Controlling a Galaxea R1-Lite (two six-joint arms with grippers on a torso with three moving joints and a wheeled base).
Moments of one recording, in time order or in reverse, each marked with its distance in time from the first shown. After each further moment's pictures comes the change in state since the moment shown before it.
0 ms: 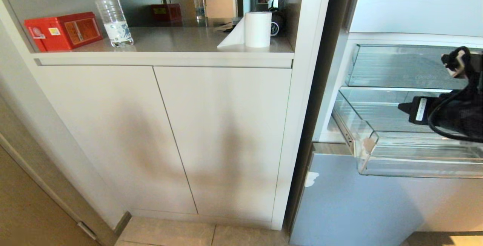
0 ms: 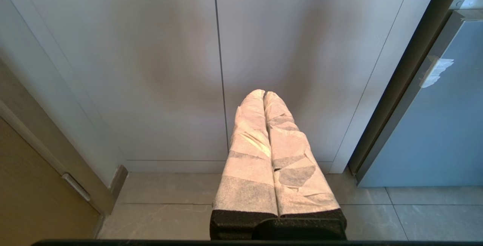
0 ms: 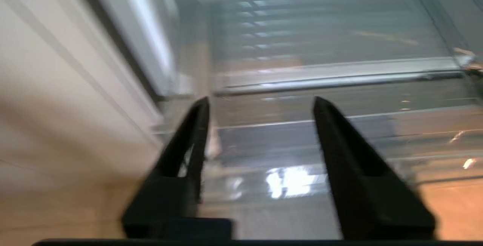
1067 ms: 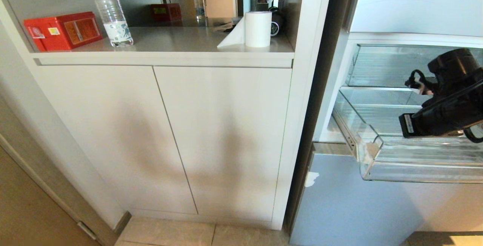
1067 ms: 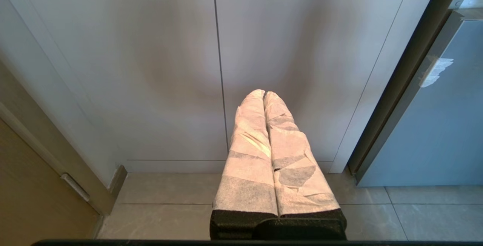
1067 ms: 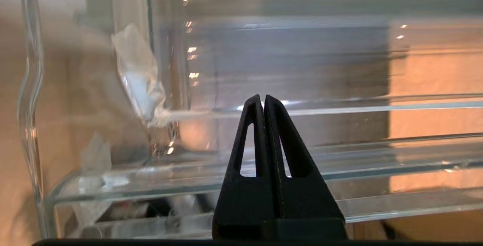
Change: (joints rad) left arm 0.000 0.000 0.000 0.000 0.000 0.000; right arm -0.104 0.264 -0.440 0.700 0.111 -0.054
